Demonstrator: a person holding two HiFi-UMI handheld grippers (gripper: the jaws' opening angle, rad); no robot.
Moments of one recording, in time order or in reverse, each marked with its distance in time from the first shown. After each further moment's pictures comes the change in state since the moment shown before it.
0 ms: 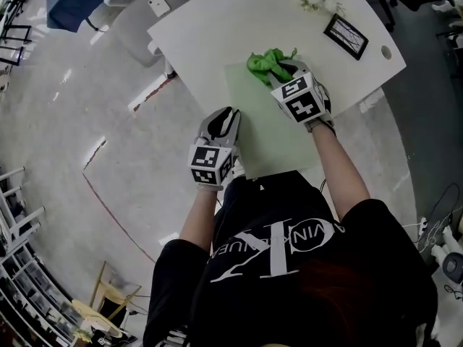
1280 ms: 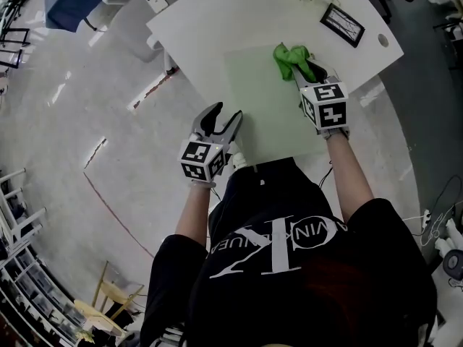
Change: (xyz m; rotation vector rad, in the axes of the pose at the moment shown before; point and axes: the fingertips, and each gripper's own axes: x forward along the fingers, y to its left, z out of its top) left arm -0.026 -0.011 -0.010 -0.042 0.010 -0.087; right arm -0.072 -0.028 -0.033 0.244 -0.122 -0.169
